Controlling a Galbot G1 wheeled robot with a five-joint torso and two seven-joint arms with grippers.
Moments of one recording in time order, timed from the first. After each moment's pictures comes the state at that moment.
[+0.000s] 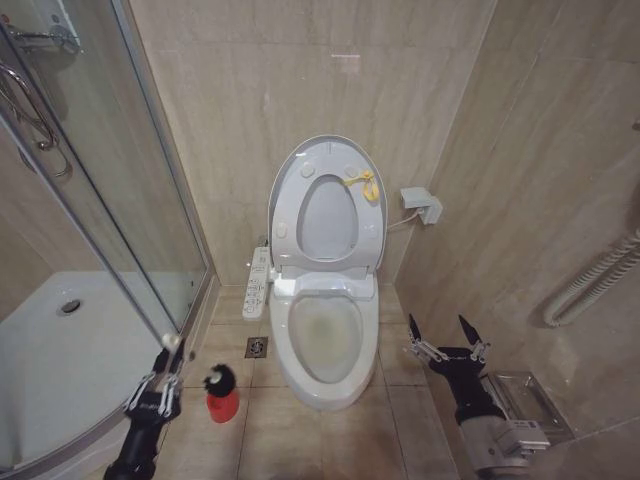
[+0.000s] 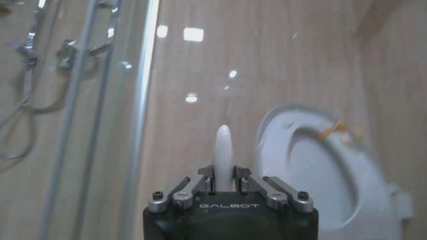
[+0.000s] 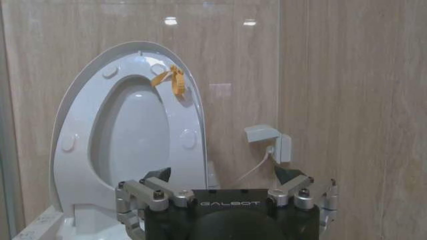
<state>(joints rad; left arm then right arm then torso) 1.72 -1.35 -0.74 -1.90 -0.46 -0.72 0.33 -1.73 1.44 0.62 2.35 0.17 0.00 0.09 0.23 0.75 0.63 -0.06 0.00</state>
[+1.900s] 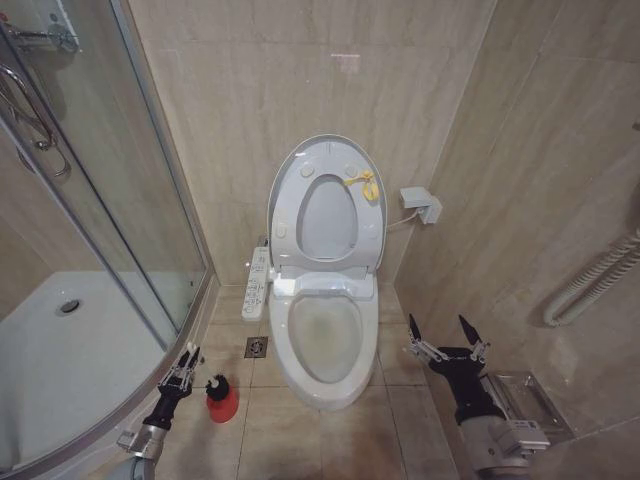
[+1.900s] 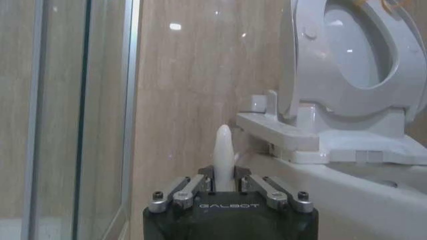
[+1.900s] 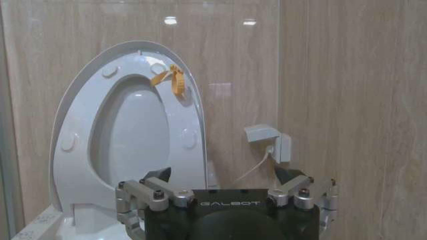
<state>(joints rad) 1.06 -1.21 -0.53 -0.86 -0.63 -0.82 0.66 -1.73 1.44 0.62 2.35 0.17 0.00 0.09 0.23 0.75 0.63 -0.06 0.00</state>
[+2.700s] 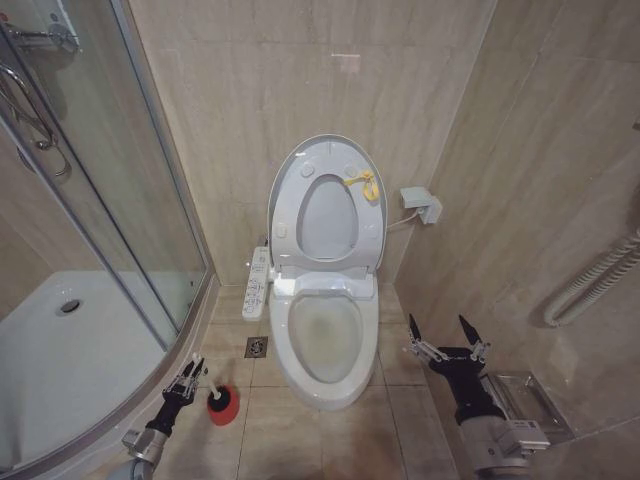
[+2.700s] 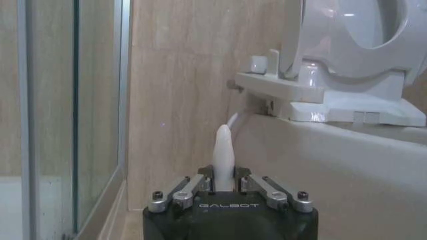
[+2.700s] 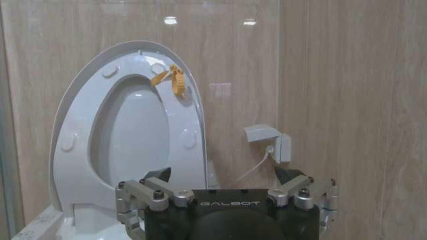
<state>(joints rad) 0.92 -1.19 -0.46 -0.60 -0.65 -0.82 0.74 -1.73 1.44 0.62 2.35 0.17 0.00 0.09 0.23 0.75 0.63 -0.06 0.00</state>
